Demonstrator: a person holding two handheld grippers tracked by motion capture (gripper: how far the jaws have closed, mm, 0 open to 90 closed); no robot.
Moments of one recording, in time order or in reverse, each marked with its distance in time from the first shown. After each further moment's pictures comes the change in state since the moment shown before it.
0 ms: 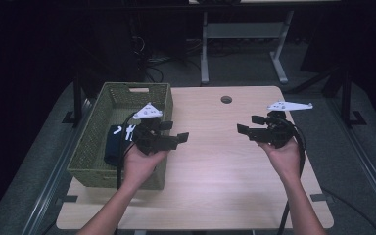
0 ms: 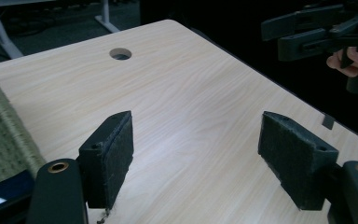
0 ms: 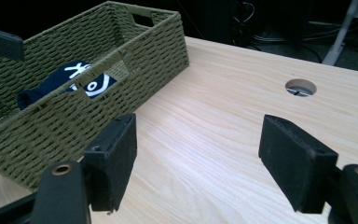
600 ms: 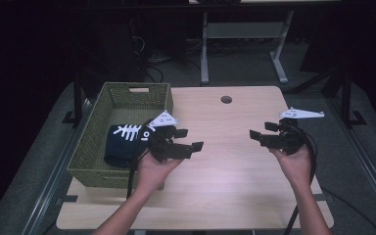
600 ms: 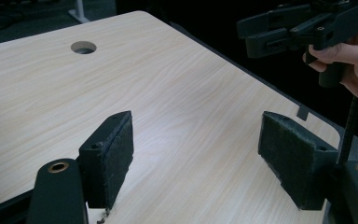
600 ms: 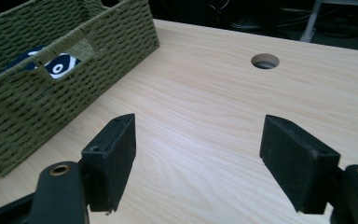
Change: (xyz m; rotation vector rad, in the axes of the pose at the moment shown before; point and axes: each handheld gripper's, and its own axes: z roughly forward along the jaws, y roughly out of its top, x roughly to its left) left arm -0.028 -0.009 0.023 0.018 -0.074 0.011; right arm -0.024 -0.026 -0.015 0.025 -0.087 0.023
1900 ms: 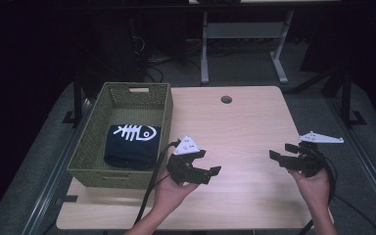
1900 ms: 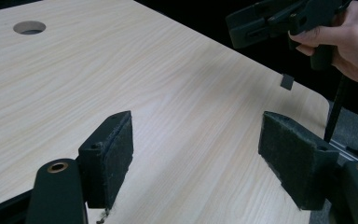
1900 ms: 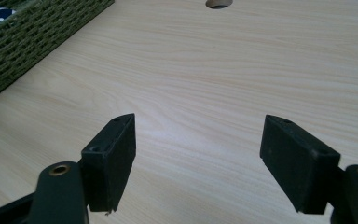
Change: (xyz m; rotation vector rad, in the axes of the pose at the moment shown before) left arm -0.042 -0.043 0.038 0.037 -0.044 0.086; right arm -0.035 -0.070 -0.025 0.052 -0.100 0.062
